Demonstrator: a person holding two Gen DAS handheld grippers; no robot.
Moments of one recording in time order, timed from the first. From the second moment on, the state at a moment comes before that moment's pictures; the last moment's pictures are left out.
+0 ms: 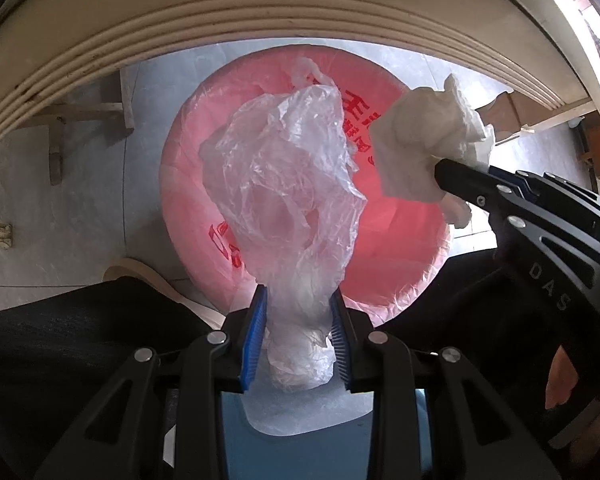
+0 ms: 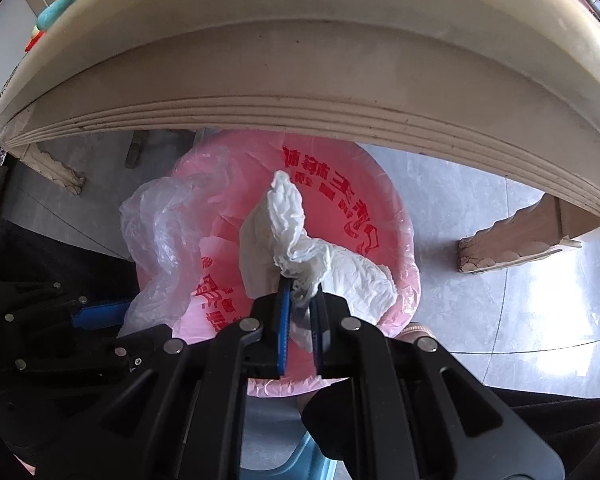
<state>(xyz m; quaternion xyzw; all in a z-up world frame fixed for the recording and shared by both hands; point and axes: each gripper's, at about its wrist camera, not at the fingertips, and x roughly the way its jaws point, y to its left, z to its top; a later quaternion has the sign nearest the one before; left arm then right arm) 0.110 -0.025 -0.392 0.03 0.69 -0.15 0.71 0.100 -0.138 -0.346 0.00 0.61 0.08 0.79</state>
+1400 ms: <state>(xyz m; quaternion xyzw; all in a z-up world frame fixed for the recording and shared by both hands) 0.128 -0.002 -0.363 -0.02 0.64 -0.10 0.76 0.104 -0.160 -0.316 0.04 0.54 0.06 0.84</state>
